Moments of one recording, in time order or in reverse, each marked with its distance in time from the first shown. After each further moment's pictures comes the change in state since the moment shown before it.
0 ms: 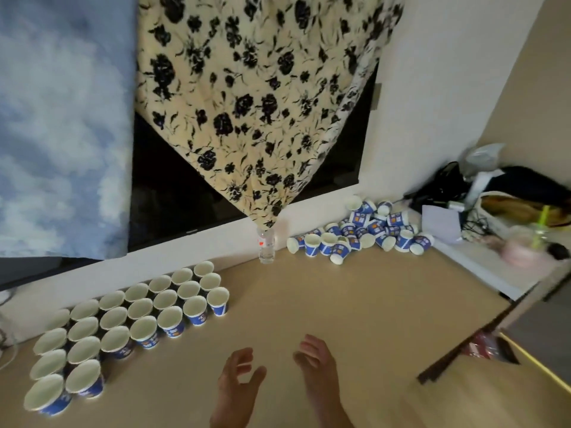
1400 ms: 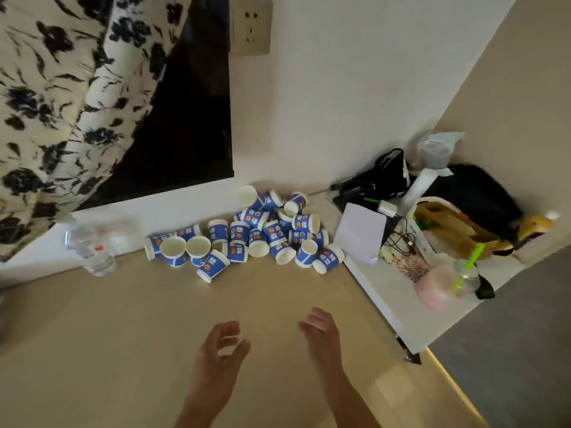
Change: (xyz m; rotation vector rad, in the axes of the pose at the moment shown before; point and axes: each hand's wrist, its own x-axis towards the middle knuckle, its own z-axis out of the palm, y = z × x) left_hand 0.139 0.180 0.406 -0.112 -0.071 -0.098; right_hand 0.355 -0.098 -0.356 -0.279 0.148 0.155
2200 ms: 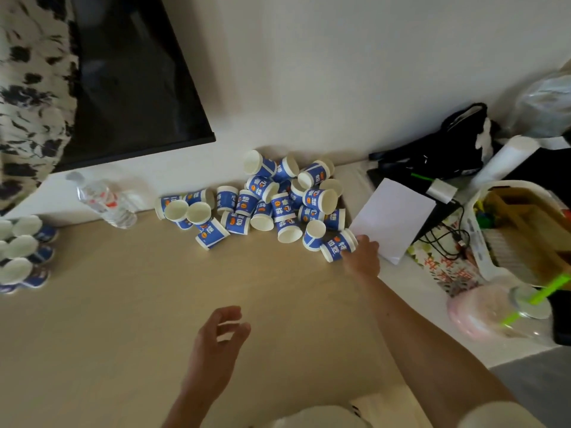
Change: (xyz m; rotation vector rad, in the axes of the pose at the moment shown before) left_hand -0.006 0.032 0.123 0.116 0.256 -0.177; right_hand 0.259 -0.045 -0.060 -0.807 -0.100 -0.140
